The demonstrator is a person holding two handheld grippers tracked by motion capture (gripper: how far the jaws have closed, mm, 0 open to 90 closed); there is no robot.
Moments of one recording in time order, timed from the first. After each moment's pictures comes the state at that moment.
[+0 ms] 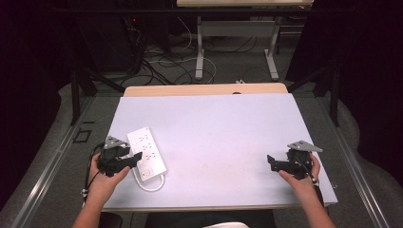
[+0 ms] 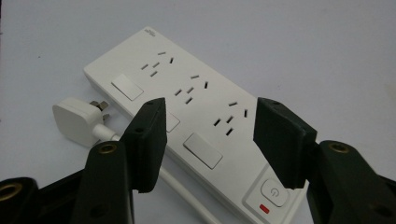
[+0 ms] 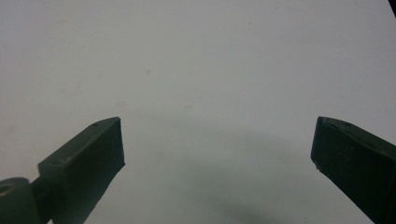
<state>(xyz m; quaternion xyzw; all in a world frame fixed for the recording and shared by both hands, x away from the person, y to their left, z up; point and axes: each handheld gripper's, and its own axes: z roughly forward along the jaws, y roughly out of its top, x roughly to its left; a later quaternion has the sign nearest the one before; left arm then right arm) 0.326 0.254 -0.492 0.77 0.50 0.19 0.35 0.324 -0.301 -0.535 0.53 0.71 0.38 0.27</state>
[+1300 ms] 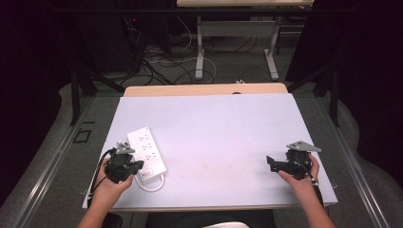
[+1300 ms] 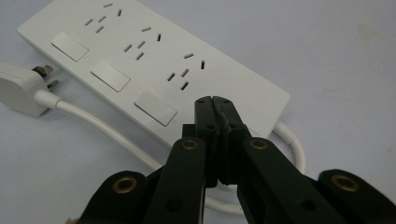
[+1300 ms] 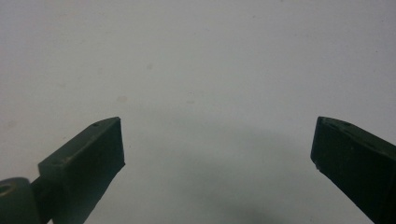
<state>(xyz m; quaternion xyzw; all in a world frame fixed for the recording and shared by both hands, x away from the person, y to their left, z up) 0.313 0.234 -0.497 0.82 0.48 0.14 0.29 0.325 -0.300 -0.538 0.54 0.71 0.37 0.26</state>
